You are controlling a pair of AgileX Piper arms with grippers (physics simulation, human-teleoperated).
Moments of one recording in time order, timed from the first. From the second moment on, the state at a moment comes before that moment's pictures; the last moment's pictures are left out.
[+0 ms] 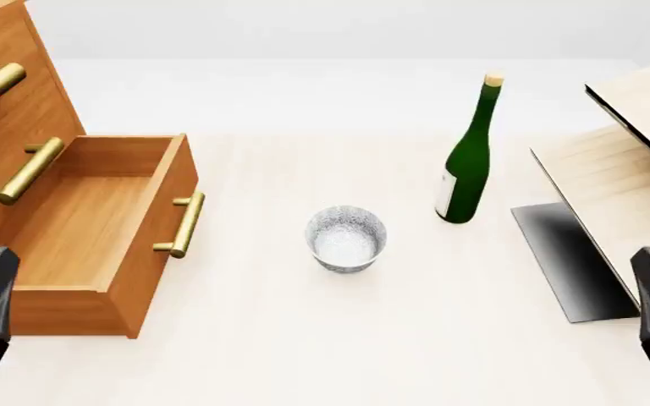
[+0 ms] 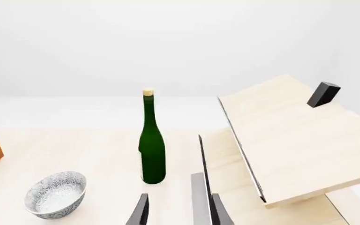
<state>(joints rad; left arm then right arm) 0.00 0.00 0.00 0.00 0.00 0.00 0.00 0.00 0.00 0.00</state>
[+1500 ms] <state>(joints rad) -0.68 0.42 -0.34 -0.12 0.06 0.00 0.02 0.00 -0.02 -0.01</state>
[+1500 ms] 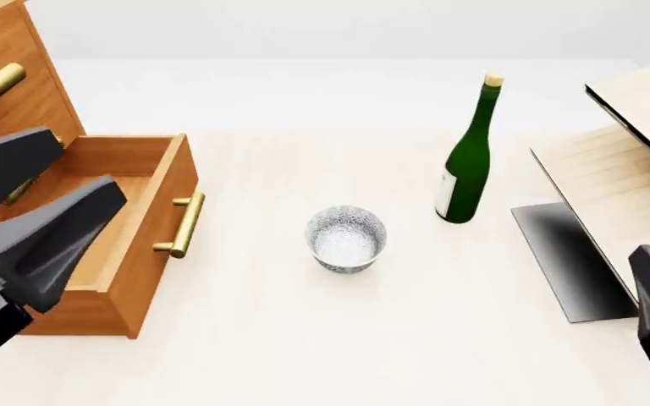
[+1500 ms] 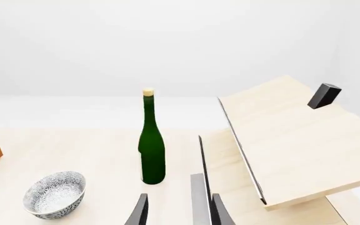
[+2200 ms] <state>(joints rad) -0.84 0.81 -0.63 -0.20 0.06 0.00 0.02 0.00 -0.02 -0.01</state>
